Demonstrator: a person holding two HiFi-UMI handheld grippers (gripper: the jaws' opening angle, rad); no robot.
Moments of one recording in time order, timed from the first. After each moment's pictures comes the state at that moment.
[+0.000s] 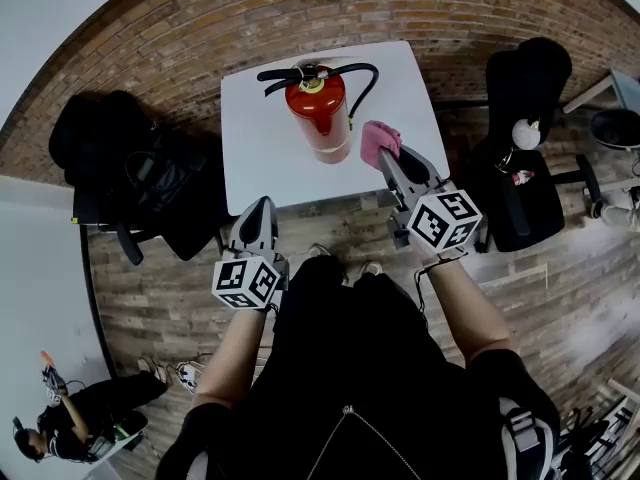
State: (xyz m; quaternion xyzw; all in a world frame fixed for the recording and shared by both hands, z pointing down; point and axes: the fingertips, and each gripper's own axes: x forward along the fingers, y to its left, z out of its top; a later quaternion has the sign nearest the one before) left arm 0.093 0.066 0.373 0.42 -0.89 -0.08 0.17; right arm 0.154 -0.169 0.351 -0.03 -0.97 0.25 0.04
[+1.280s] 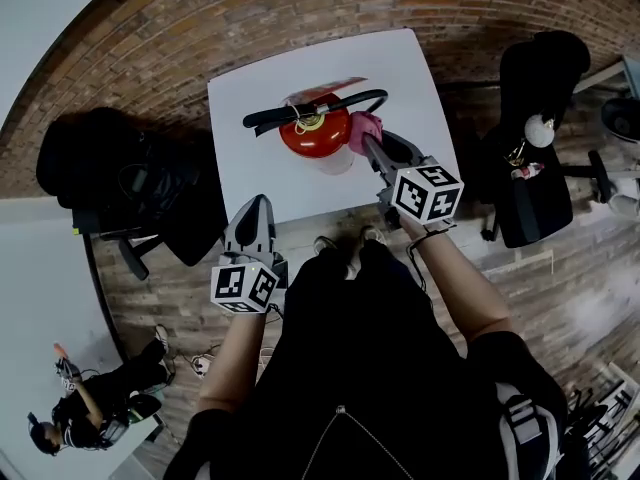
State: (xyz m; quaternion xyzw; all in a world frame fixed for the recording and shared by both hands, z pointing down) left arm -0.004 0.010 0.383 0.43 -0.88 -0.06 0.18; right arm 0.019 -0.217 0.430 -0.02 -0.95 0.28 0.14
